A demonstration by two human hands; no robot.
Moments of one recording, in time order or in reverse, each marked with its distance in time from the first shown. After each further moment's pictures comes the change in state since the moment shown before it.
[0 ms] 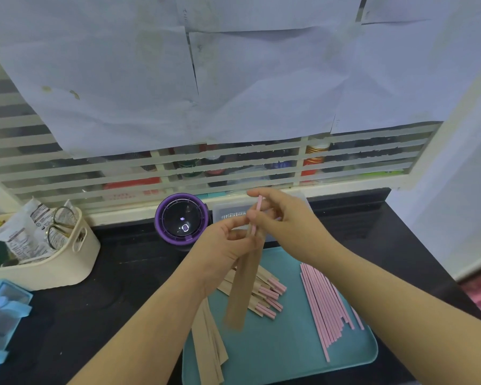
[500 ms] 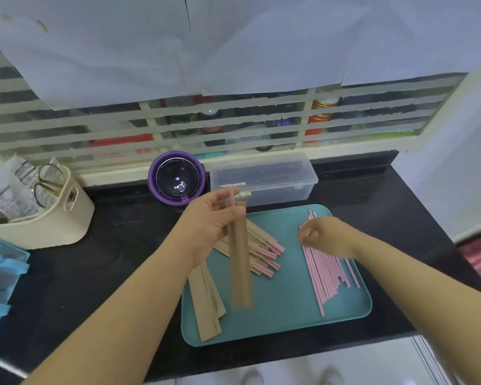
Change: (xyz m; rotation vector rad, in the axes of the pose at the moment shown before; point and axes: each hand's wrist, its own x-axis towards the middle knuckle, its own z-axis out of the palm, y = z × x) left_hand 0.003 -0.029 -0.009 -0.186 0.138 -0.092; right_hand -0.028 0.119 -0.022 -0.465 -0.437 0.501
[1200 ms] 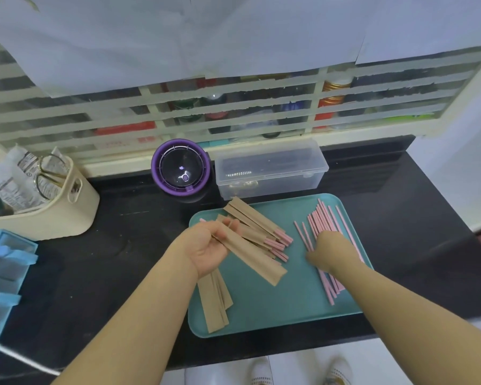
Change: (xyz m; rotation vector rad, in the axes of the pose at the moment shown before) left_hand 0.008 -0.046 -0.013 -0.660 0.245 -0.412; right_hand 0.030 0.023 0.074 -0.143 0.202 0.306
